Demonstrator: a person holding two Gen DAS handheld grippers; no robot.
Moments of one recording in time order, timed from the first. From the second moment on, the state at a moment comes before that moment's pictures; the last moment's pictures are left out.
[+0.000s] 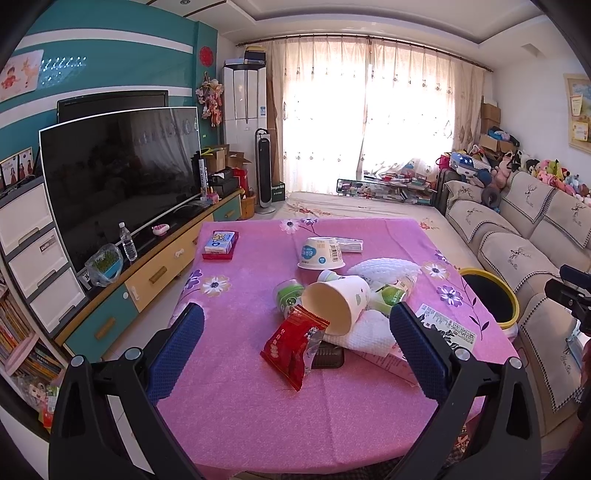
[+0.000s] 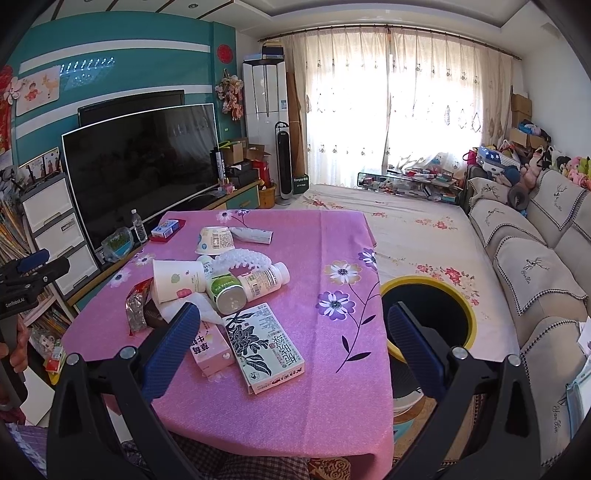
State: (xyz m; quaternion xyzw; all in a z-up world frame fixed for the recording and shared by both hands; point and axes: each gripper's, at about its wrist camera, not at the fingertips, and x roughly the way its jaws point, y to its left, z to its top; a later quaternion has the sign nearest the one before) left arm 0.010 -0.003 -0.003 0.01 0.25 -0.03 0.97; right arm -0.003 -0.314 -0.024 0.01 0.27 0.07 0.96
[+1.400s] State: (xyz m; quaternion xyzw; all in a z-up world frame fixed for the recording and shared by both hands) left arm 0.019 -0.004 -0.014 0.01 0.26 -0.03 0.96; right arm 0.008 -0.314 -0.033 0.01 0.29 0.07 0.95
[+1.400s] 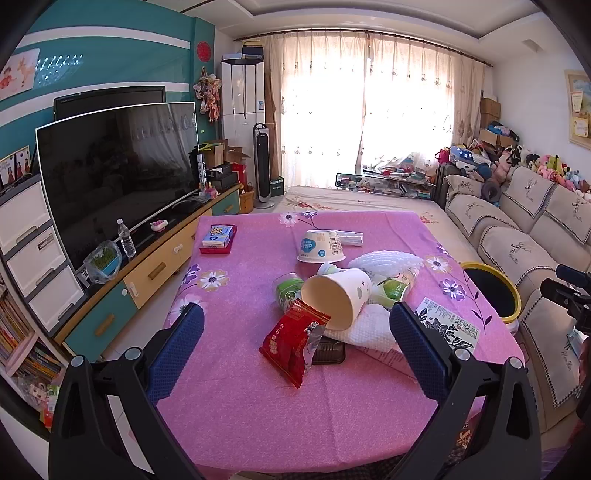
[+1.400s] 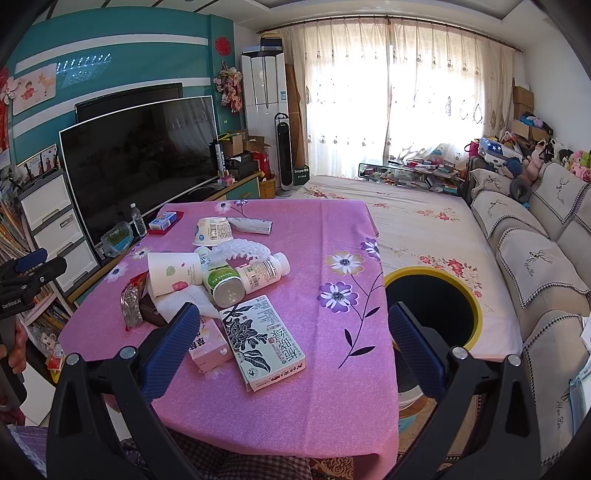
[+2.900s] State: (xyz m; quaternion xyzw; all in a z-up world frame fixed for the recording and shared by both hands) left arm 0.093 -0.029 -0.063 0.00 0.34 -0.06 0.94; right arm 0.105 -0.277 -0.173 -0.10 0.43 0.21 0.87
